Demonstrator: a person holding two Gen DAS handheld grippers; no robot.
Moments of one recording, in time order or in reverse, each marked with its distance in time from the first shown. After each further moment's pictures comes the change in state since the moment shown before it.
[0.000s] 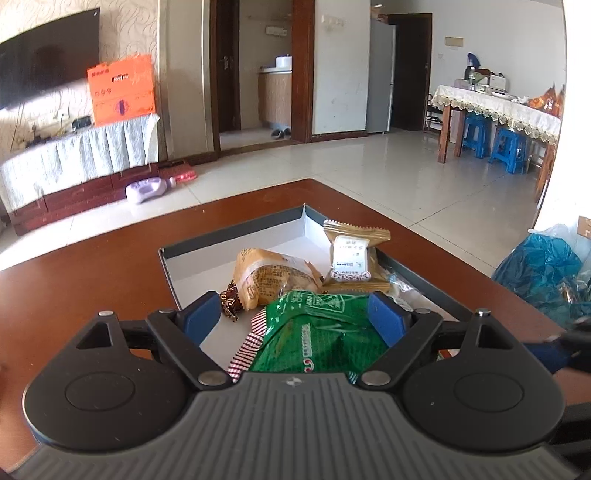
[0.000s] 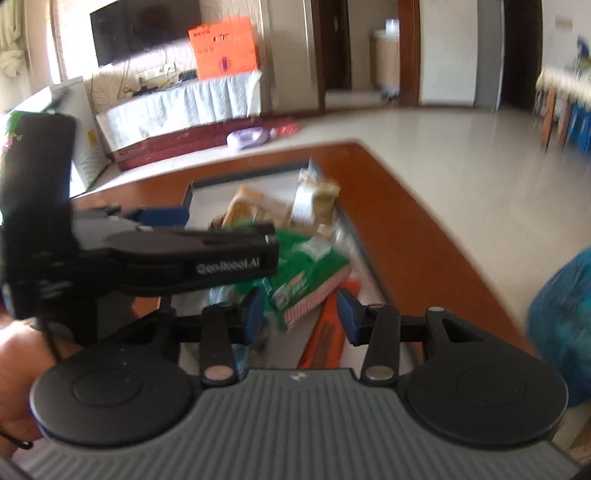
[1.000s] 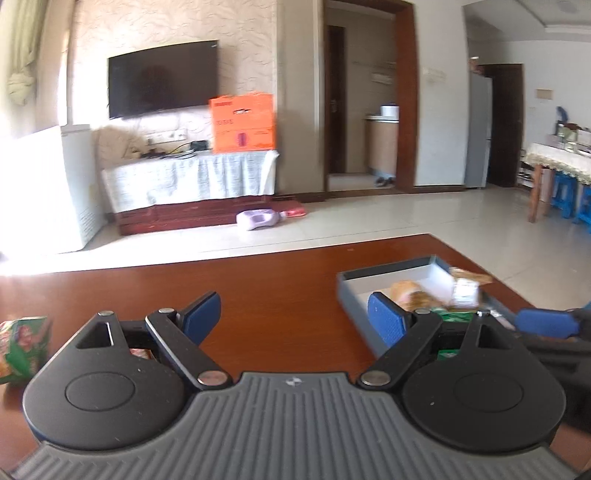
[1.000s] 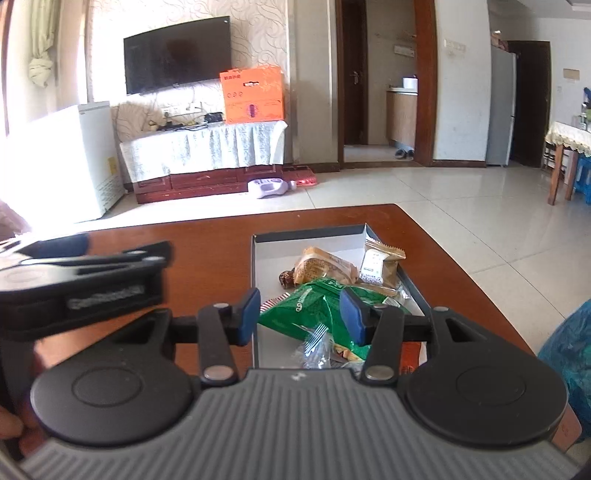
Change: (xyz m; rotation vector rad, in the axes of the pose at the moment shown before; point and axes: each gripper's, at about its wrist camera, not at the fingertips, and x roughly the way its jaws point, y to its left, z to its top) left arm -0.152 0.080 -0.023 -0.158 -0.136 0.329; right arm -0.030 0.078 0.002 -0.091 -0.197 -0.024
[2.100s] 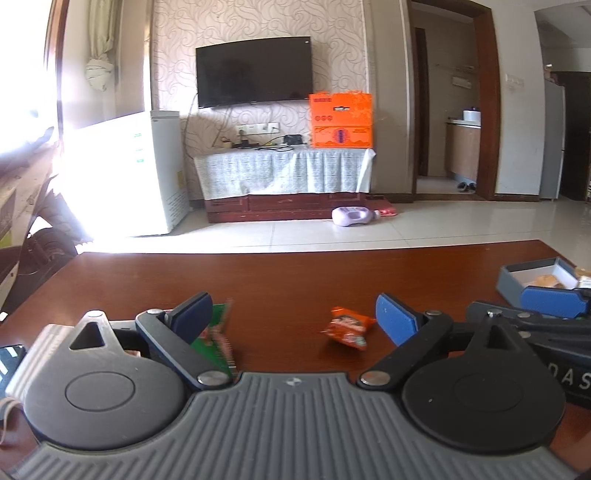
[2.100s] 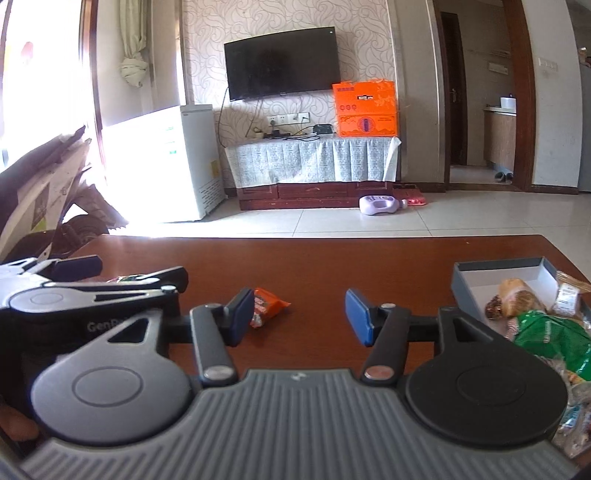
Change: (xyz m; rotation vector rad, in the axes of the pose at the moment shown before) left arm -0.088 0.225 -0.024 -0.069 0.006 0.251; right arm 0.001 0.169 0.006 -0.095 -0.050 0.316
